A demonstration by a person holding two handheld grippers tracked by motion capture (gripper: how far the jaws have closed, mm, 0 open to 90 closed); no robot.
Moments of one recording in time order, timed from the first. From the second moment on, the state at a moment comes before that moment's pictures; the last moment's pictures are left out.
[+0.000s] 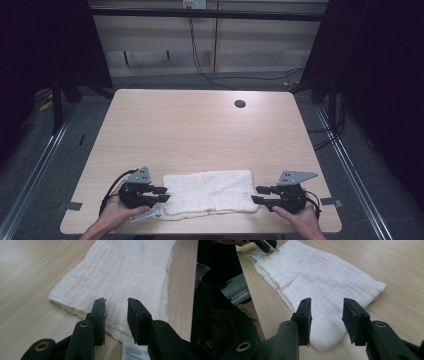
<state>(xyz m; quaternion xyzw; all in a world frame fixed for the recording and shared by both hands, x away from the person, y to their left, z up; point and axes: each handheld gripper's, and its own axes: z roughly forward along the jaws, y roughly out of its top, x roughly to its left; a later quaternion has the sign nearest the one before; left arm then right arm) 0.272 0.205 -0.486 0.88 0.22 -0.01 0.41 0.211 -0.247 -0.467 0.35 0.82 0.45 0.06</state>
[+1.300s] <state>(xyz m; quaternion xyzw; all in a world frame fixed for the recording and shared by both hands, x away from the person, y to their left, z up) 0.297 0.159 -0.487 0.88 0.21 -0.03 0.42 0.240 -0.249 -0.479 0.39 0.83 0.38 0.09</state>
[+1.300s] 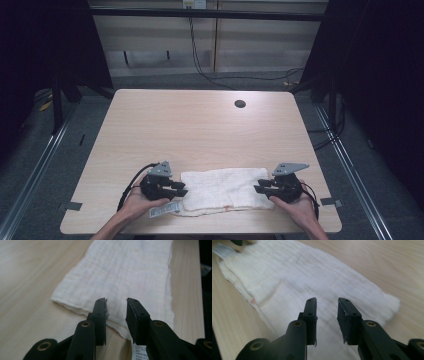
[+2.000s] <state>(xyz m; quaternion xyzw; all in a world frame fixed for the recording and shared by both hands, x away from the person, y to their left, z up) 0.327 0.194 -0.474 0.85 0.28 0.02 0.44 0.238 -0.143 -0.475 0.28 0.86 0.42 0.00</state>
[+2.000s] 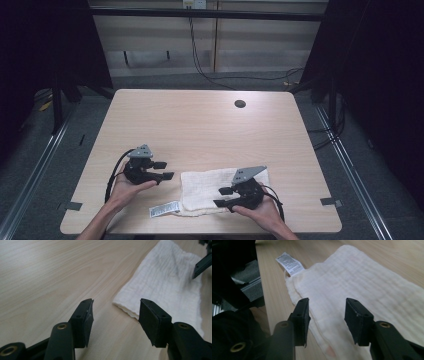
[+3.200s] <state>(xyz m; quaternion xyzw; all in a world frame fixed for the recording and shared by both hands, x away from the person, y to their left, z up) 0.339 0.153 -0.474 0.87 0.26 0.01 0.43 0.240 -0.046 -0.494 0.19 0.90 0.40 -0.02</state>
